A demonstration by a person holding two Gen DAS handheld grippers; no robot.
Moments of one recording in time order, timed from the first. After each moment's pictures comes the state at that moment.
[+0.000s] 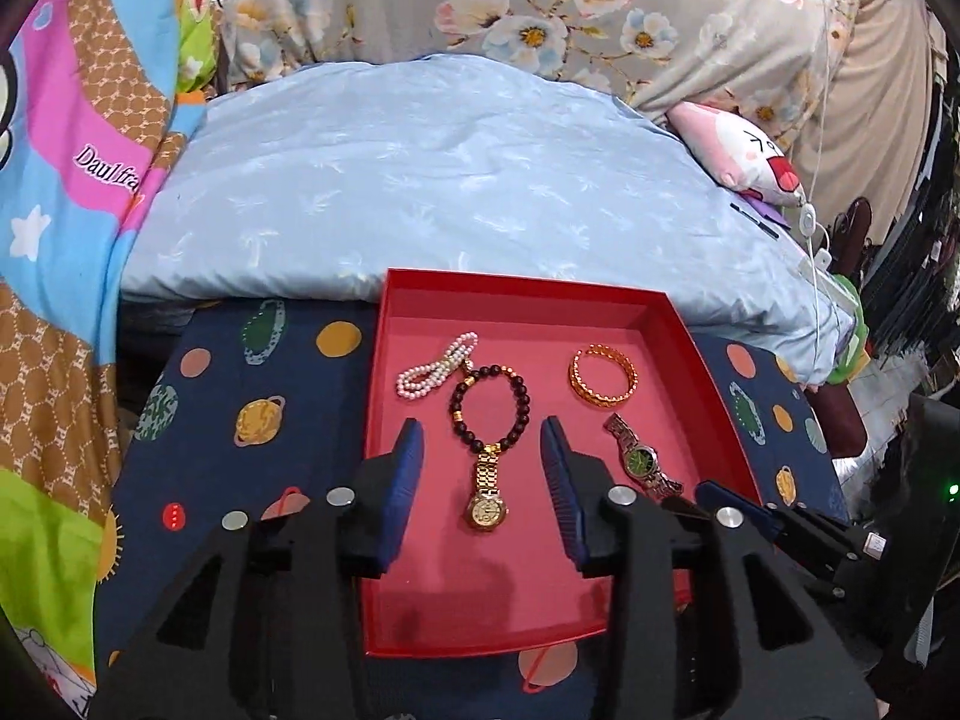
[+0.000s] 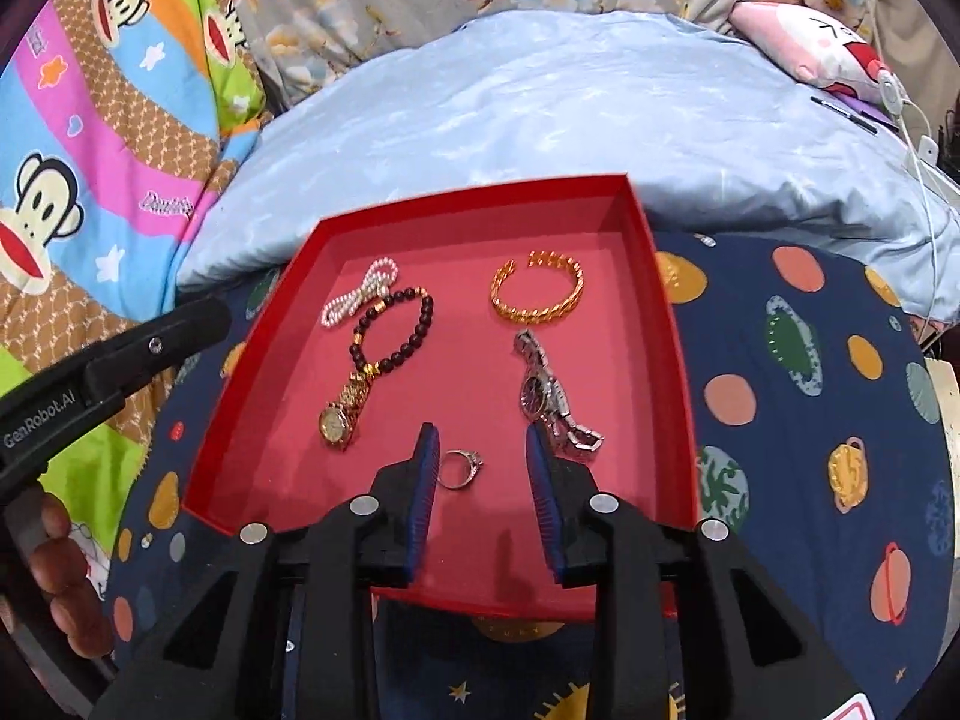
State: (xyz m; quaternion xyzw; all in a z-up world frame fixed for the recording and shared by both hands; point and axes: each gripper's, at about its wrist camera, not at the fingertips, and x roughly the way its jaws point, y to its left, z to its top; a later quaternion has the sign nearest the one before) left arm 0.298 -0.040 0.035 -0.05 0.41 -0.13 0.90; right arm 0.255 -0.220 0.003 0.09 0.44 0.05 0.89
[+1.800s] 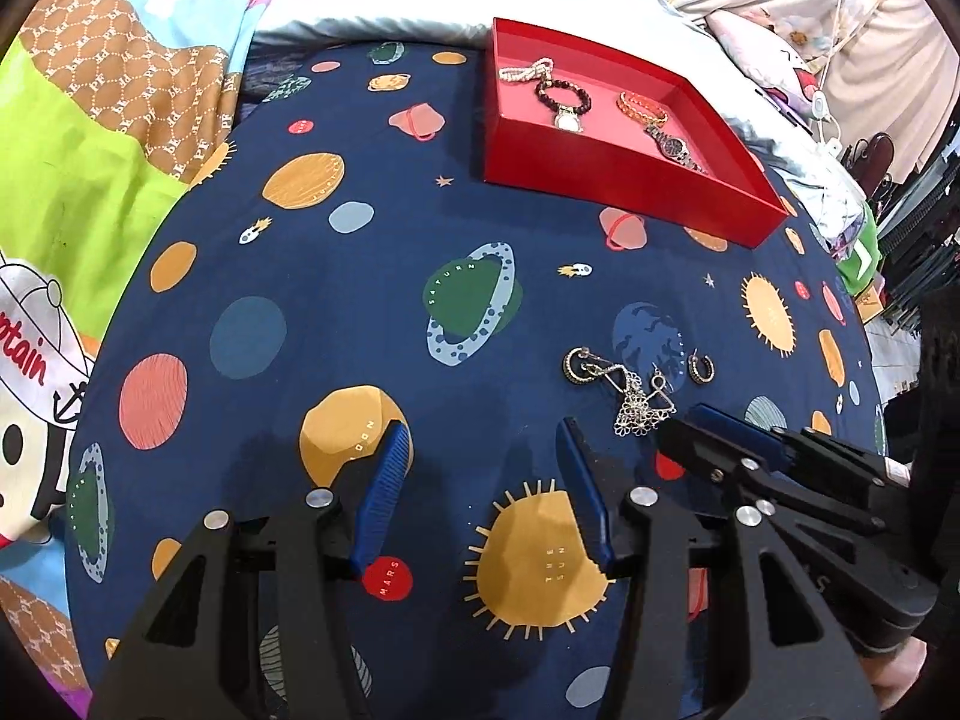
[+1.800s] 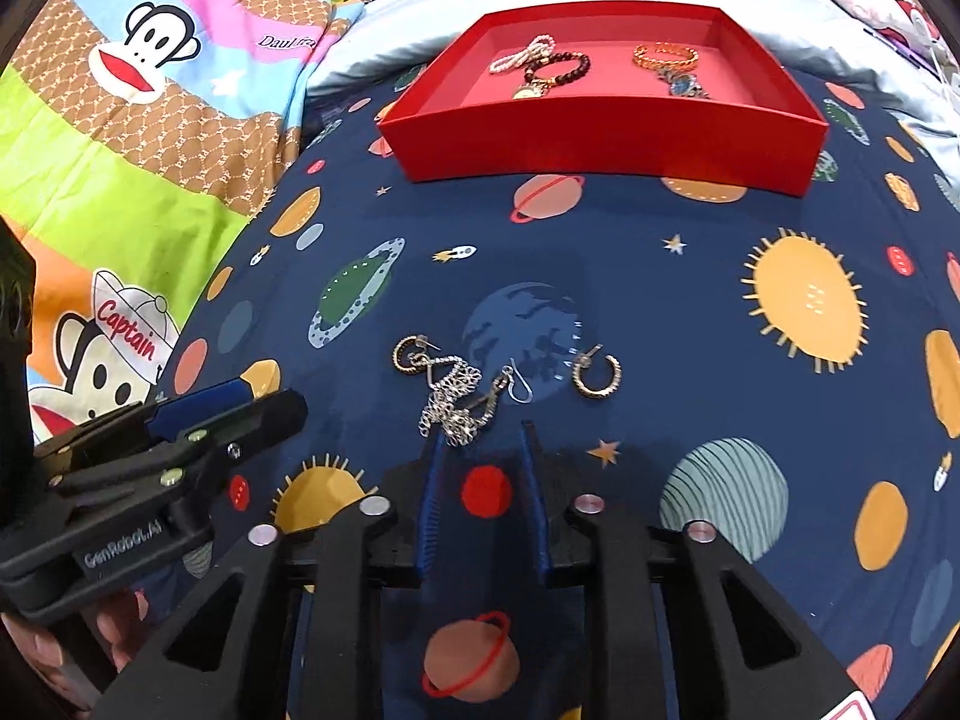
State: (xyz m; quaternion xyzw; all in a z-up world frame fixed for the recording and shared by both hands) left arm 0.103 0.024 -0.035 -0.06 0.53 -0.10 0.84; right arm 0.093 -0.142 -0.044 0.08 0.53 0.14 0.83
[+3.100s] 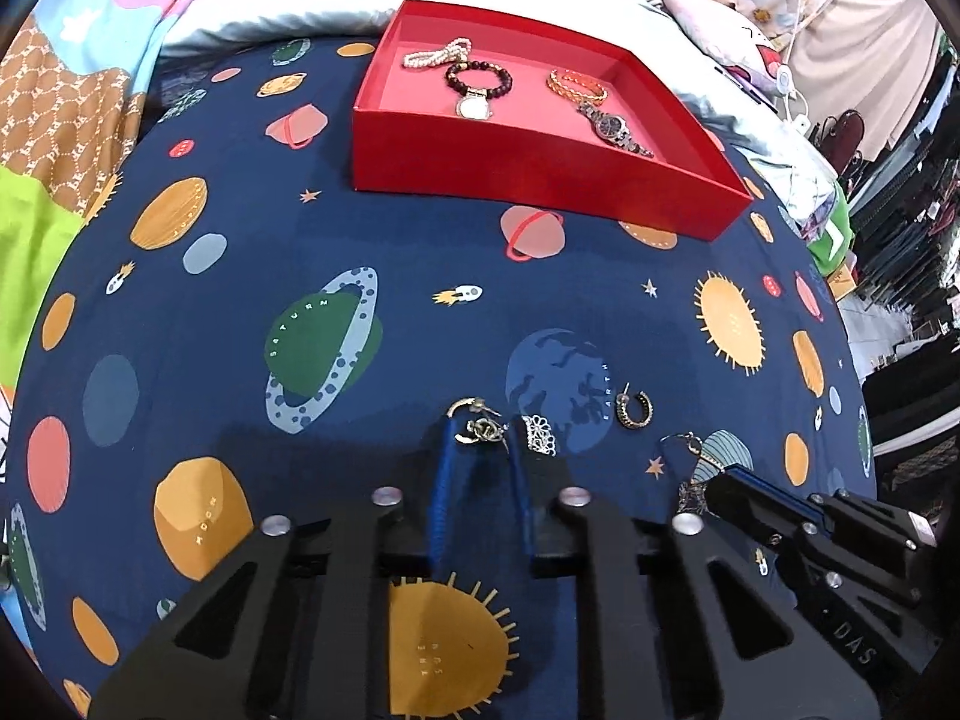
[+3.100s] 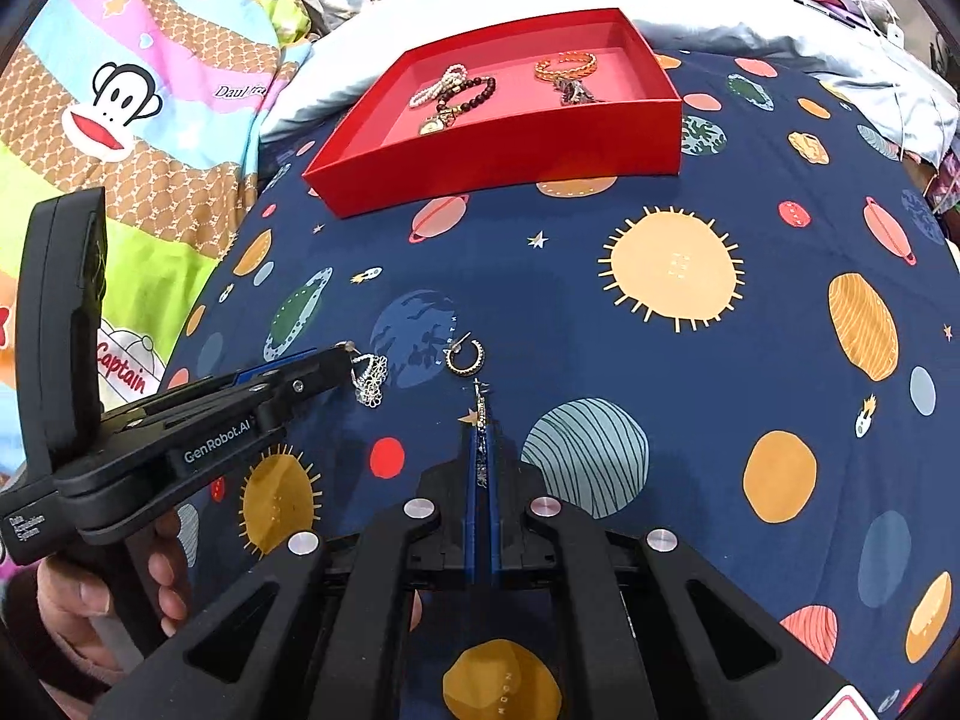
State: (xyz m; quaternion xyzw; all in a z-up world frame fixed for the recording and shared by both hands) left arm 0.134 -0.030 -0.050 -0.05 0.53 -0.15 0.83; right arm 0.073 -0.196 -0.031 0.11 0.52 0.09 0.84
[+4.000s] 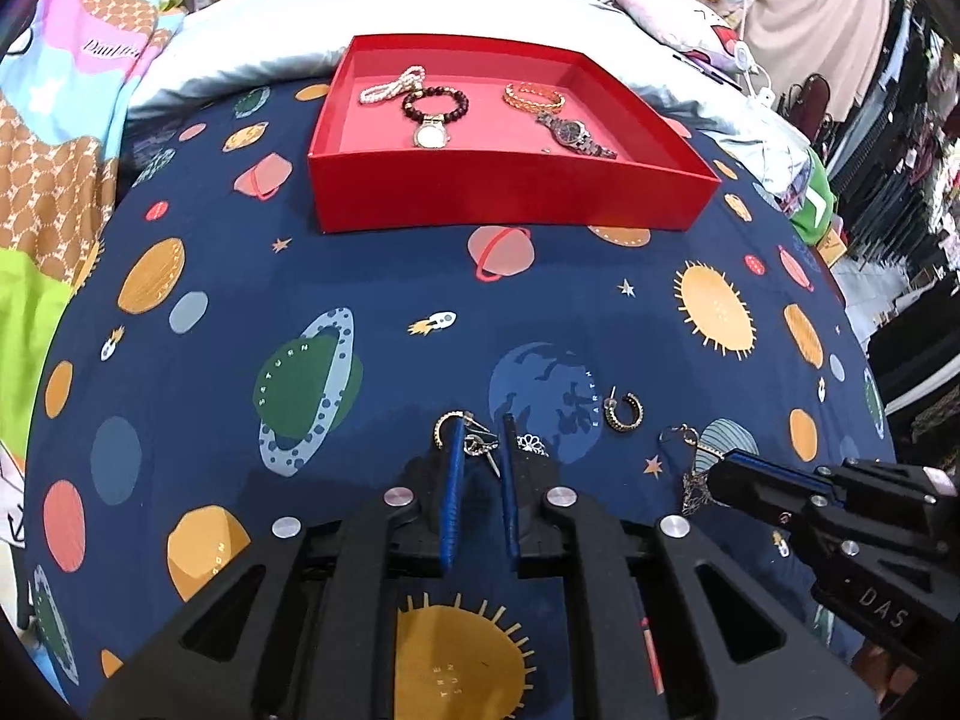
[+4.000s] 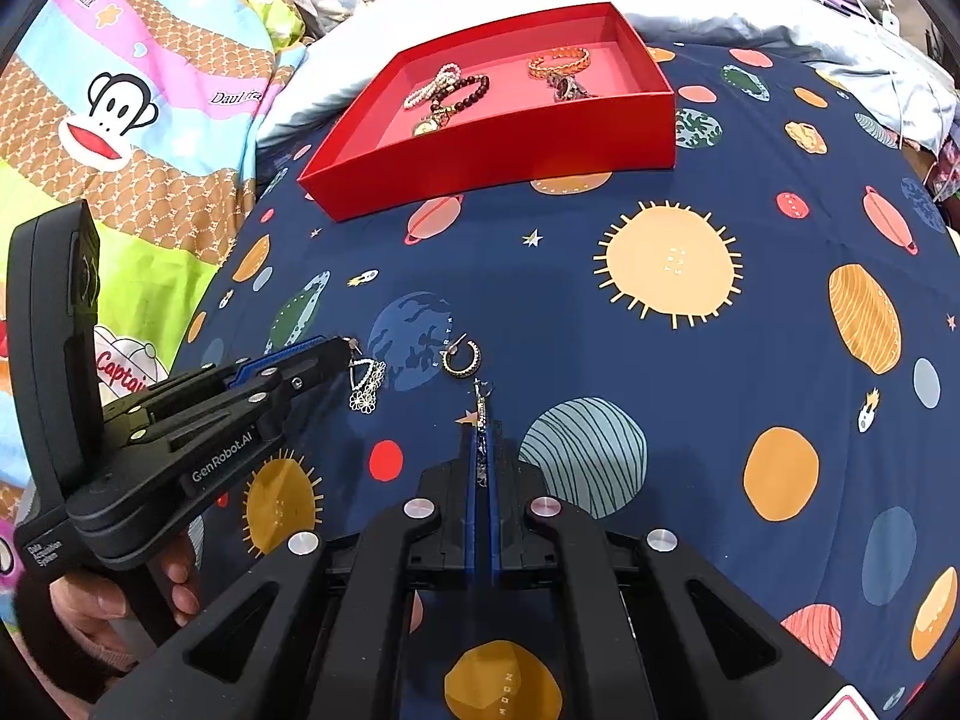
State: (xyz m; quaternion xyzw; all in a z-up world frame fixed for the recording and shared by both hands) left arm 0.131 -0.040 -0.045 0.00 0.49 -0.18 0.85; right arm 0.074 -0.198 -0.032 0.13 0.52 0.09 0.84
